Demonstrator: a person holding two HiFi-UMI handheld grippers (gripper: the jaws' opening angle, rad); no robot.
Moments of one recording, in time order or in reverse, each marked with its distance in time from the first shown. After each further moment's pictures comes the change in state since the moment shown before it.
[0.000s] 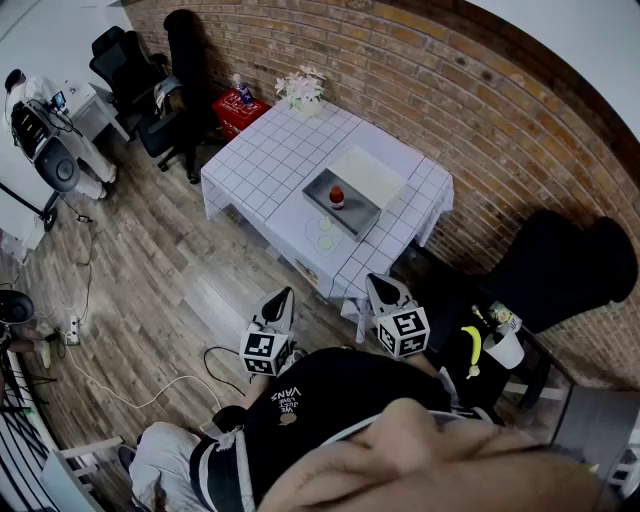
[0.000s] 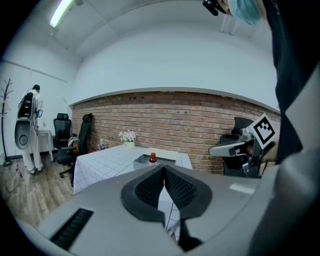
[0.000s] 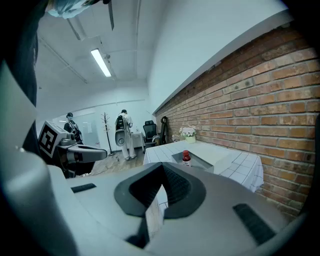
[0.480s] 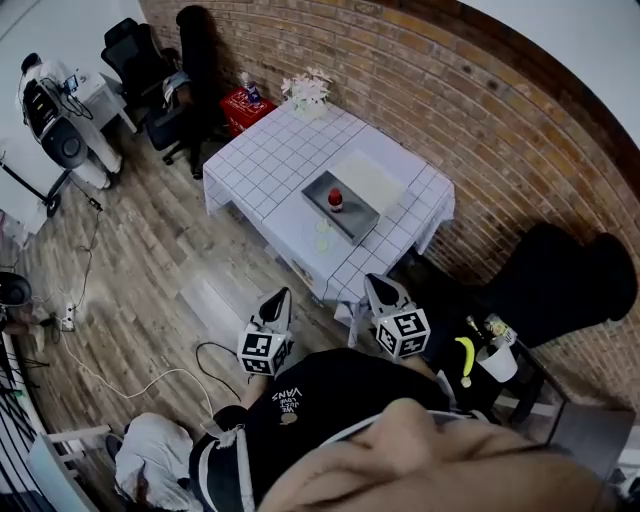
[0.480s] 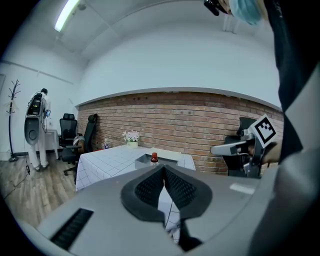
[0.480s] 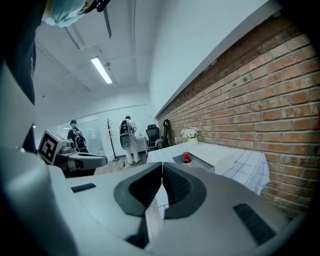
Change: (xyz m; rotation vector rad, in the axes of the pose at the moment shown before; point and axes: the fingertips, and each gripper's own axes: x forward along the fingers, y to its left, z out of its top) left arm 0.006 -0.014 -0.006 -0.027 -0.011 0.053; right arm -0.005 -0.017 0.000 0.056 -0.043 0.047
